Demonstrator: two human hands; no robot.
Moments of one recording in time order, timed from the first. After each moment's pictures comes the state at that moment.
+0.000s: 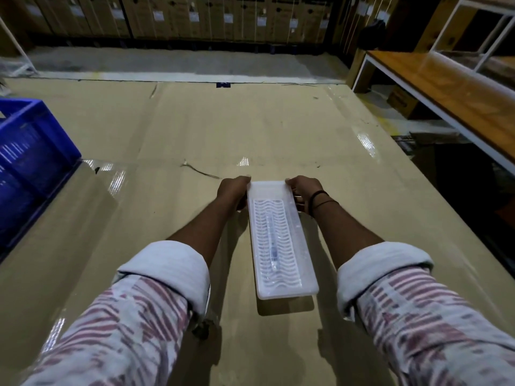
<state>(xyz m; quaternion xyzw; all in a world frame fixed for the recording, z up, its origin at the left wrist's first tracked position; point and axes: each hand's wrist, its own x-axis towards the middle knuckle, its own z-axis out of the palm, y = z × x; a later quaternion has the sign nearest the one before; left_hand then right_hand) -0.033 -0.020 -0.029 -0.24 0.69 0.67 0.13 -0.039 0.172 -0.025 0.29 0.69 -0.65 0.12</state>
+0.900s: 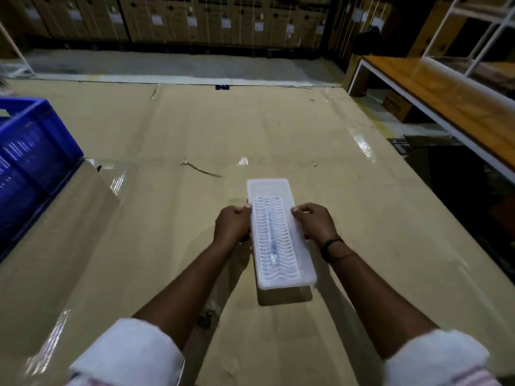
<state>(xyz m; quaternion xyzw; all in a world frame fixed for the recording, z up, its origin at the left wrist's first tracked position) 0.070 -0.023 -0.051 -0.18 0.76 0.62 0.08 0.078 0.177 -0.025 0.17 0.83 -0.52 0.01</state>
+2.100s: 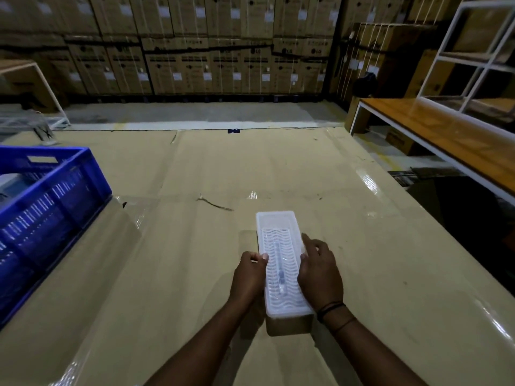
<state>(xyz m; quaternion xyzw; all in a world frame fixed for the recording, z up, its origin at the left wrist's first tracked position) 0.132 -0.010 -0.041 -0.14 0.81 0.57 0.07 0.140 0.154 -0.046 0.04 0.95 -0.25 -0.20</state>
